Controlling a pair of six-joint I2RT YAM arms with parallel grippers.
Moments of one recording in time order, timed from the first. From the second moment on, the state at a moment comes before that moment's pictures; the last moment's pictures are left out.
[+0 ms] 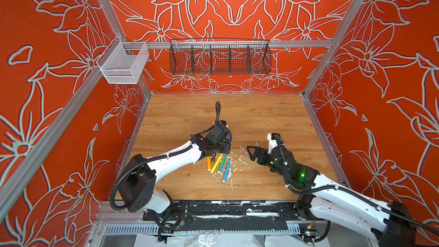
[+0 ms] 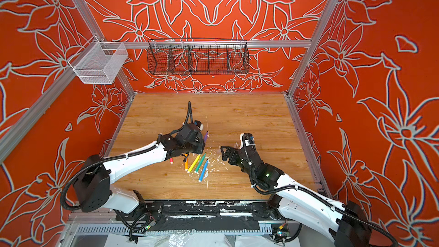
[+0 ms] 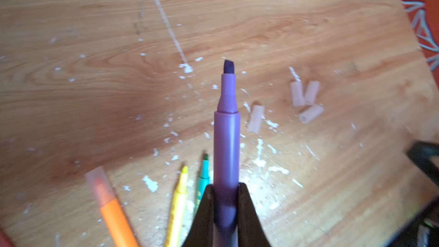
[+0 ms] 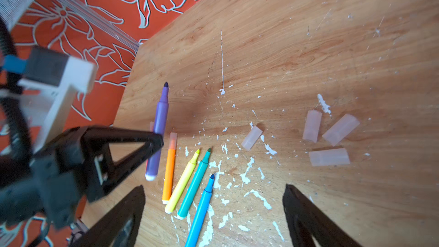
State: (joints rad) left arm -0.79 1.46 0.99 -0.39 -0.05 -0.50; right arm 0.81 0.83 0.44 -0.07 0.22 0.94
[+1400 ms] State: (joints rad) left arm -0.97 1.33 0.84 -0.20 -0.04 -0.43; right arm 0.81 1.15 0.43 0.37 0.03 1.16
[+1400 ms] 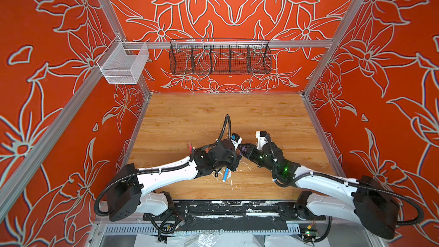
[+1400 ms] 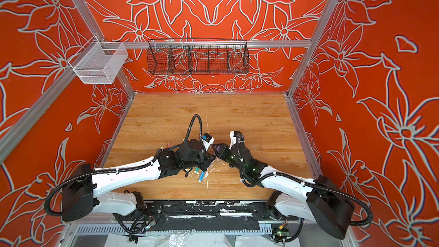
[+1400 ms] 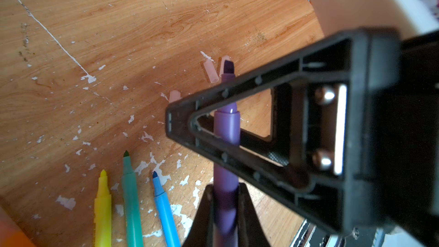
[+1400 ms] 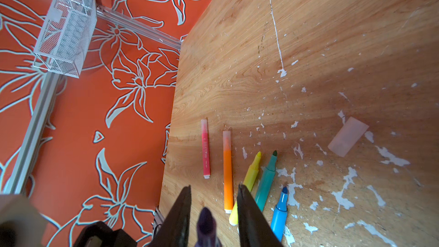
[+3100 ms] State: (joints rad) left arm -0.63 1.10 0.79 -0.39 -0.08 -0.60; right arm 1.05 1.00 0.71 -0.15 0.10 1.05
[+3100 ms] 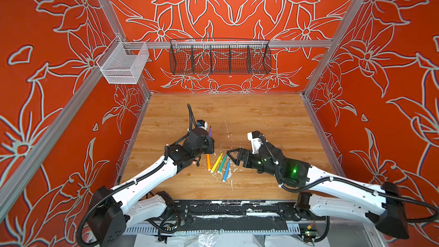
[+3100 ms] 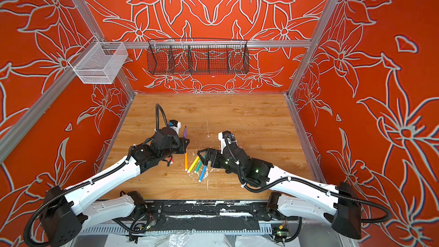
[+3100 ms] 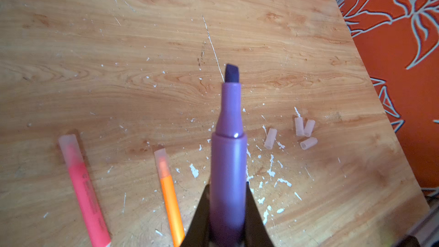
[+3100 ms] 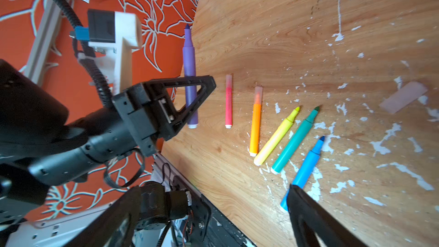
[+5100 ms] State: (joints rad) left arm -0.66 0.75 0.16 0.61 0.43 -0.21; right arm 0.77 1.86 1.18 -0.55 0.28 0.81
